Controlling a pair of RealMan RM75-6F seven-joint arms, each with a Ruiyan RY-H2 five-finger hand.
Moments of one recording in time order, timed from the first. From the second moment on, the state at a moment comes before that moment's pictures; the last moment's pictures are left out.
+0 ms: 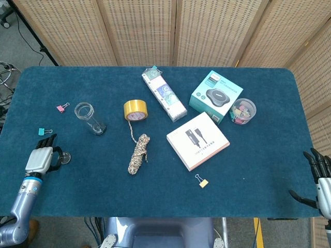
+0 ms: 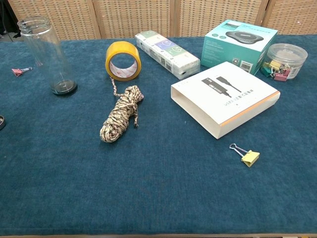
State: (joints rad) left arm -0.37 -1.42 -0.12 -1.26 1.14 0.98 0.05; right arm 0.00 -1.02 0.06 -1.64 -1.55 1.57 0.16
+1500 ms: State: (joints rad) left arm -0.40 -1.05 -0.29 -1.84 1.25 1.21 0.06; right arm 0.00 -1.03 0.06 -1.63 -1.52 1.55 0.16
